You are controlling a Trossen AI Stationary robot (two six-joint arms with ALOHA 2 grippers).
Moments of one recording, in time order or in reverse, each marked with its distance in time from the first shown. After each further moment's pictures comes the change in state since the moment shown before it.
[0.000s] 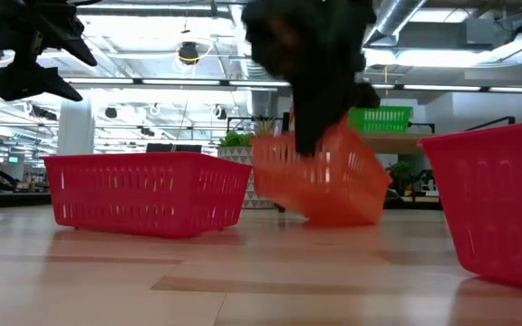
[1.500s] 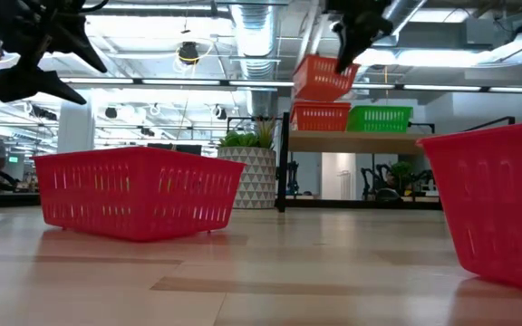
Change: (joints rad) left arm 0.000 0.001 0.000 -0.021 -0.142 -0.159; right arm -0.701 -0.503 0.092 -0.269 0.101 -1.537
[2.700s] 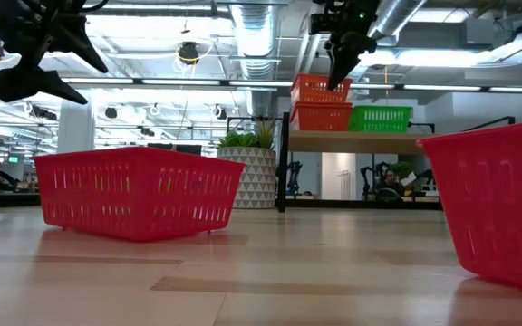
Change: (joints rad) left arm 0.000 0.000 0.000 0.000 -0.021 0.008; right arm 0.013 0.103 0.000 0.027 0.046 0.080
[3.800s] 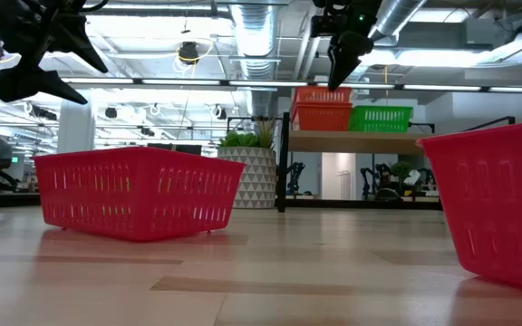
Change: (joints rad) left arm 0.000 0.000 0.000 0.000 0.003 0.000; right arm -0.045 0.000 0.000 0.005 -0.052 0.055
